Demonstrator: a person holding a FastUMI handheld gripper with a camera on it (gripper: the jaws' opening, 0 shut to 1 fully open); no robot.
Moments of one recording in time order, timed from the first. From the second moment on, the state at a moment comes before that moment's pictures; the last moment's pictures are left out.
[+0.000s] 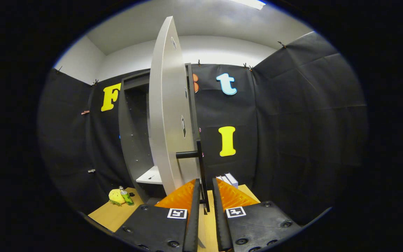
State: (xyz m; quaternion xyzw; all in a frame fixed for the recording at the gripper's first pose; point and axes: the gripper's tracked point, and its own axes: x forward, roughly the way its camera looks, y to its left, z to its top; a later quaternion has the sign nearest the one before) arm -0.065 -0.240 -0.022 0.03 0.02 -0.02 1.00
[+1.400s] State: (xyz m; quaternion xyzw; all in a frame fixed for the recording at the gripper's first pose) arm -0.075 -0.036 -0.343 0.02 0.25 0.03 0.97
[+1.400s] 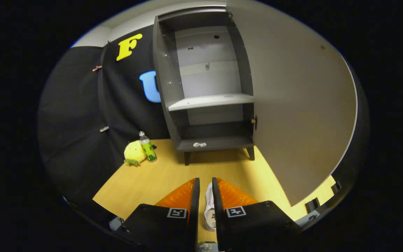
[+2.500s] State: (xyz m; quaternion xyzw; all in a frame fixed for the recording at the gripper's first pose) arm -0.052 -0.046 -0.545 -0.01 0.35 -0.03 0.93
